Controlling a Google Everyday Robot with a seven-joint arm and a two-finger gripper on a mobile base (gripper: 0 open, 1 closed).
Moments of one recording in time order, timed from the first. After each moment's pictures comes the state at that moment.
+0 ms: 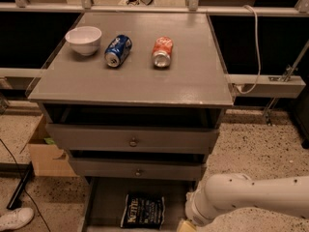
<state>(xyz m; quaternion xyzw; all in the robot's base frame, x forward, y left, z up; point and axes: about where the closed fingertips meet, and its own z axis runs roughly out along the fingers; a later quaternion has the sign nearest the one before) 0.360 -0.095 0.467 -0.51 0.83 0.17 0.11</state>
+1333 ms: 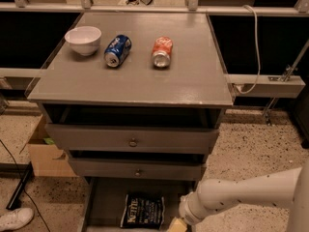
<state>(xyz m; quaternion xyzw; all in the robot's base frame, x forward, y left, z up) 0.385 -0.077 0.381 -0.47 0.85 0.21 0.12</state>
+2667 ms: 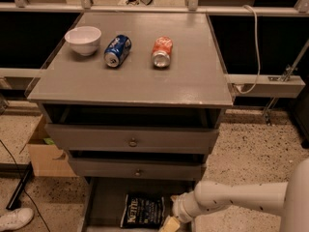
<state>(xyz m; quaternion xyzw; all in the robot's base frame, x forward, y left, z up) 0.409 -0.048 0.319 -0.48 0.82 0.27 0.16</state>
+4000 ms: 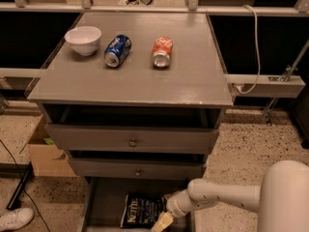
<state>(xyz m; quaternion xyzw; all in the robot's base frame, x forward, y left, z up) 0.443 -0.023 0.249 -0.48 0.80 0.31 0.17</state>
